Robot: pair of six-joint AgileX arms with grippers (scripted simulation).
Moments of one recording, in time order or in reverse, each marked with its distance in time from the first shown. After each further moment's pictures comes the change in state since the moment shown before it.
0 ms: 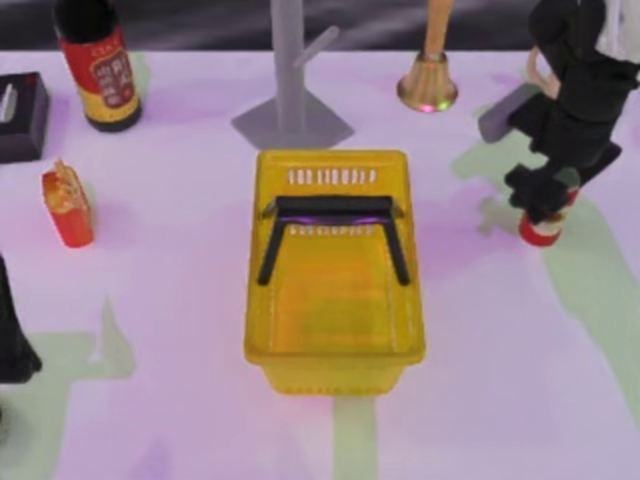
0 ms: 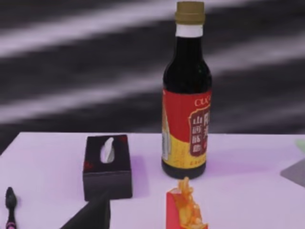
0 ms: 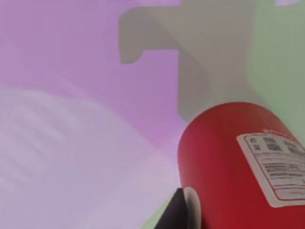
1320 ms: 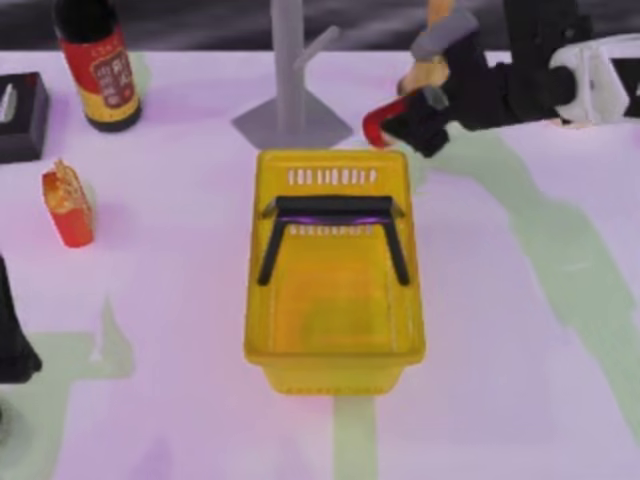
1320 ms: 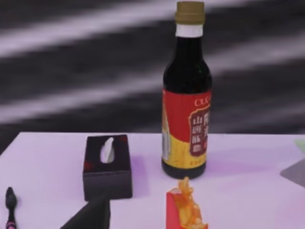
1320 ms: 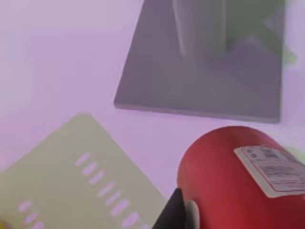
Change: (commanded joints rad) left arm 0.000 0.000 0.000 0.000 0.000 0.000; right arm 0.074 -0.089 -0.302 1.001 -0.563 0.289
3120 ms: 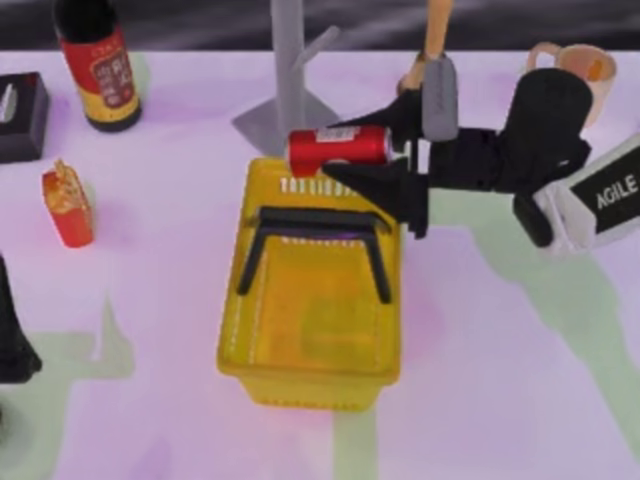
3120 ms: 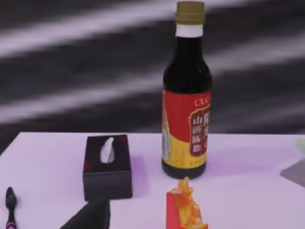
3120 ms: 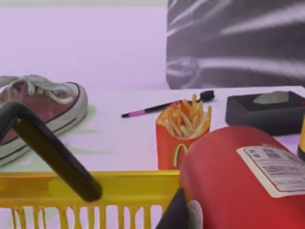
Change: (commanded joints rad) left arm 0.000 0.000 0.000 0.000 0.000 0.000; right arm 0.067 0.072 -0.399 1.275 -0.554 0.290
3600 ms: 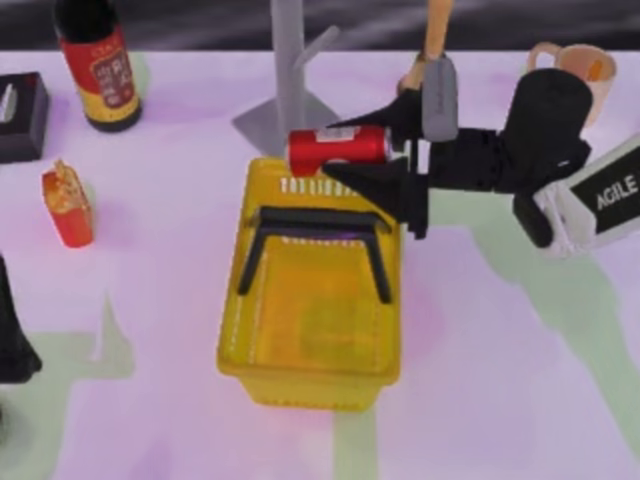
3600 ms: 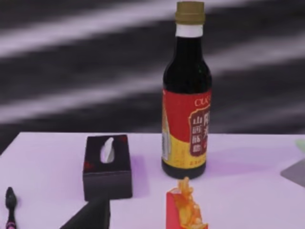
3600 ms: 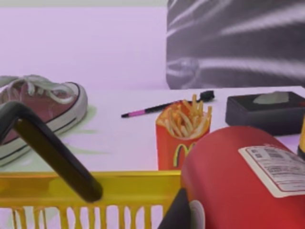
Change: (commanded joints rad) left arm 0.000 0.000 0.000 0.000 0.000 0.000; right arm 0.000 0.000 0.000 0.000 0.000 0.000
